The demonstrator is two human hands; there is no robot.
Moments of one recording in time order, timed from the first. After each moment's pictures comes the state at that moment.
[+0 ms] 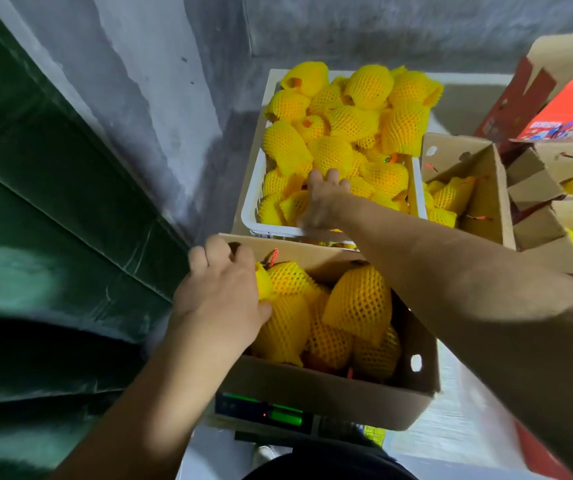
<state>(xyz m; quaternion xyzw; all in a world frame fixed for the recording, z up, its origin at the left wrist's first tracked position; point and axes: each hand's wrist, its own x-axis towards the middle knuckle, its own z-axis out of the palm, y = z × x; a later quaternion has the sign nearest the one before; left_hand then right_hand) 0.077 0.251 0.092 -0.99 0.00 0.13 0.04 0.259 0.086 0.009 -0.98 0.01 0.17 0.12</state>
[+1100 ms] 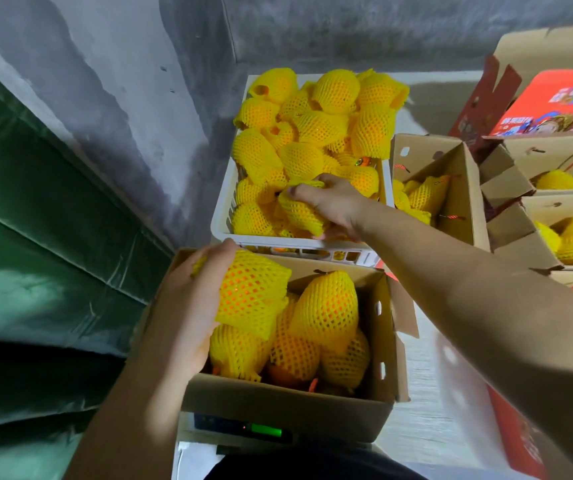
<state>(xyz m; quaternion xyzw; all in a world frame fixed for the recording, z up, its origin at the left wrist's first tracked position) 0.088 0.237 0.074 -0.66 -0.25 0.10 -0.70 0.234 0.021 0.041 -0.76 0.15 0.21 0.59</state>
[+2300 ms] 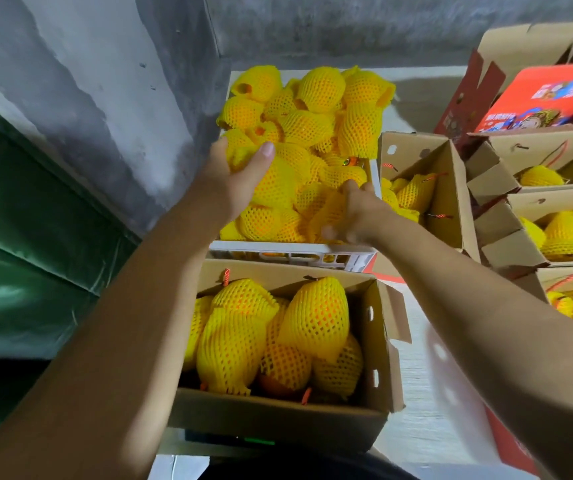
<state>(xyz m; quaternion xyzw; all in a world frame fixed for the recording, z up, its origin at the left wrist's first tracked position) 0.224 0.197 0.109 -0.85 -0.02 0.09 -0.52 0.225 -0.031 0.038 -0.96 0.07 0.20 0.19</state>
